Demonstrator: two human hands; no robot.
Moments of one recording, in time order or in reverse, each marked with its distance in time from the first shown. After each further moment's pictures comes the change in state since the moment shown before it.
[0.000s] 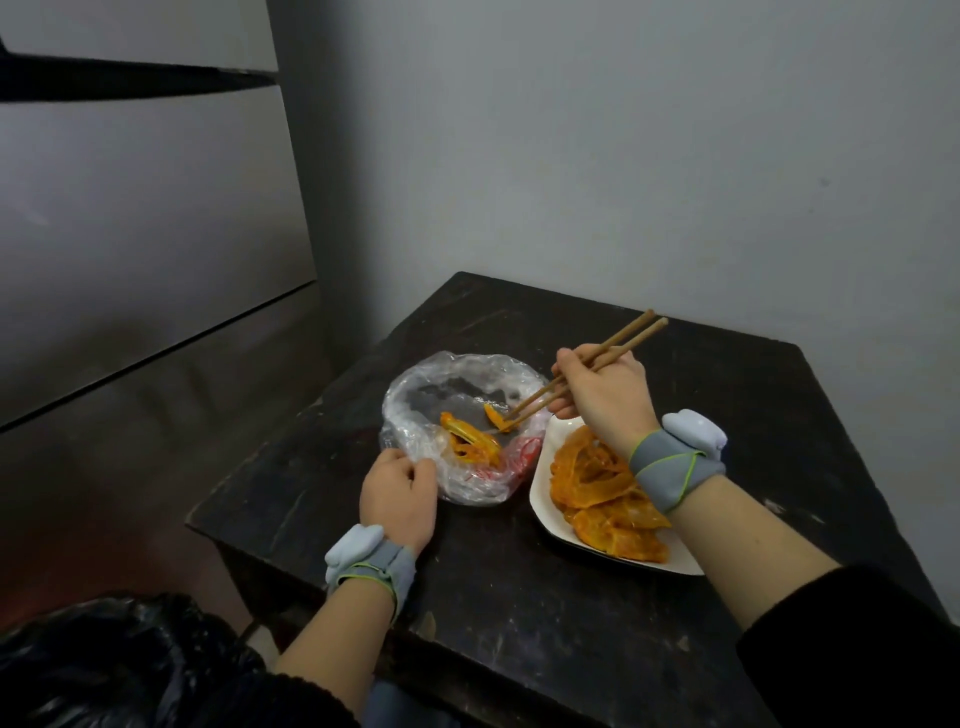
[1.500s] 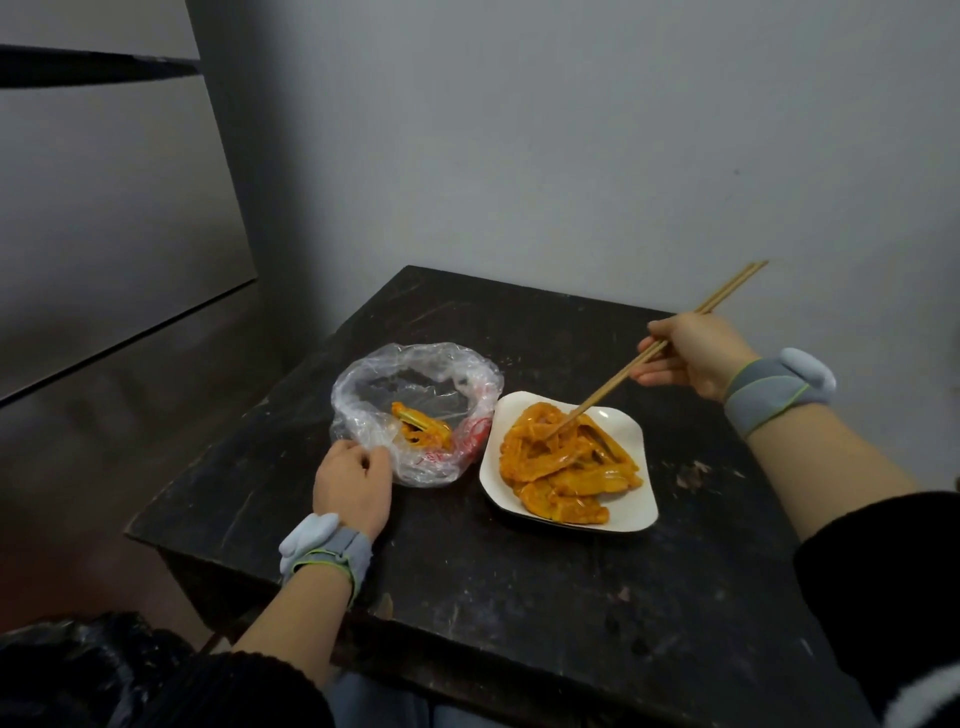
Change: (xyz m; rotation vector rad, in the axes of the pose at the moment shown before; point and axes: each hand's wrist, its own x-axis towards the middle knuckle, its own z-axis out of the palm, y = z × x) left_hand 0.001 -0.004 0.003 0.085 -0.001 0.027; right_hand 0.023 -0.001 -0.130 0.086 0.028 0.399
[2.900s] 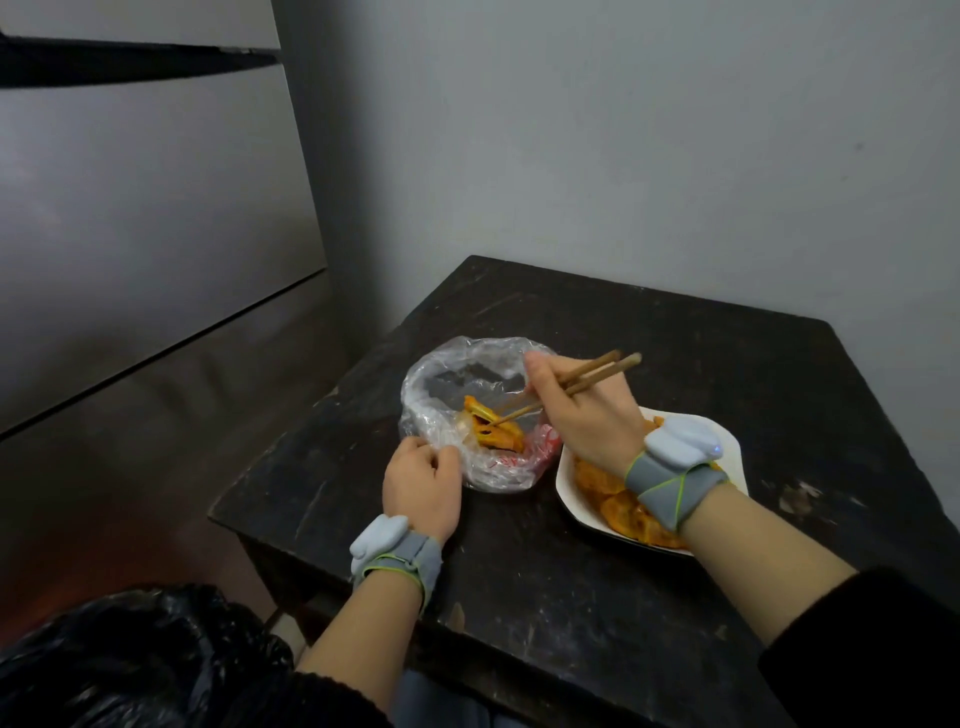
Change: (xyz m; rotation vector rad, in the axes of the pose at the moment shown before) left_hand 0.003 -0.003 0.001 -0.043 0.018 0.025; right_hand -0.034 0.047 0.157 -0.382 -0.118 -0.890
